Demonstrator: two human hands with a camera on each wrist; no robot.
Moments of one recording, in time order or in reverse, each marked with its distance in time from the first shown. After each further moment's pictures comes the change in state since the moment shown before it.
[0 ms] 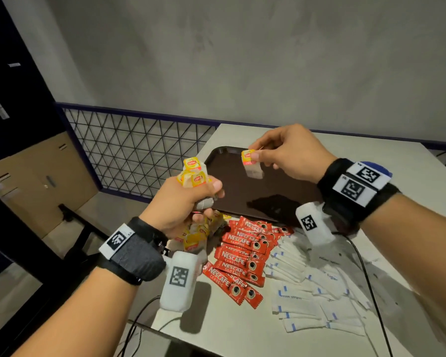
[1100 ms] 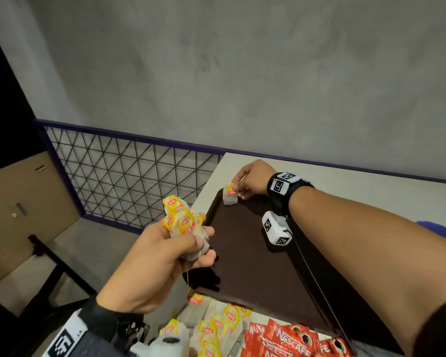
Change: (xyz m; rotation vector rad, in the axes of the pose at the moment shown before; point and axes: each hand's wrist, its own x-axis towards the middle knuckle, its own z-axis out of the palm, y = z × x) left_hand 0.103 -0.018 -0.057 -0.301 0.041 0.001; right_hand 0.239 0.092 0.102 0.101 -0.194 0.321
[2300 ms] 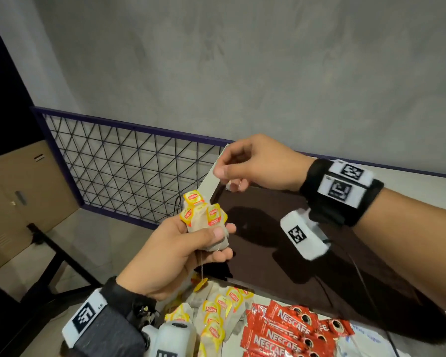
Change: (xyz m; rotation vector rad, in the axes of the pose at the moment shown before) left_hand -0.007 -0.013 0.004 -0.035 -0.147 -0.056; right_hand -0.116 -0.067 -0.004 -0.060 -0.198 -0.374
